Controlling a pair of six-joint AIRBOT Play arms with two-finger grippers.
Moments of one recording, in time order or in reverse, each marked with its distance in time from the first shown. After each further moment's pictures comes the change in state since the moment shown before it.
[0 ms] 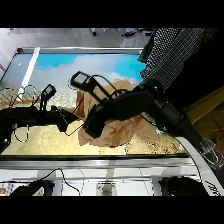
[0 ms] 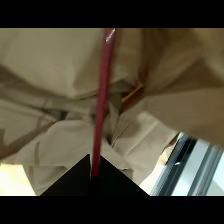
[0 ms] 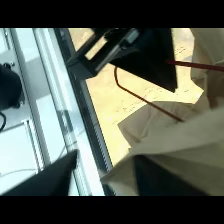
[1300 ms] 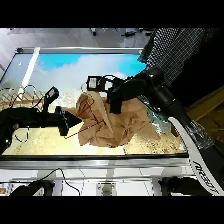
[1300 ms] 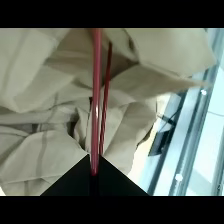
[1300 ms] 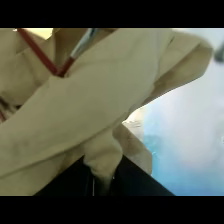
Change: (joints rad) left arm -0.029 -0.001 0.001 -0.059 0.089 0.102; right arm -0.190 -0.122 0.053 -0.283 0.063 -0.519
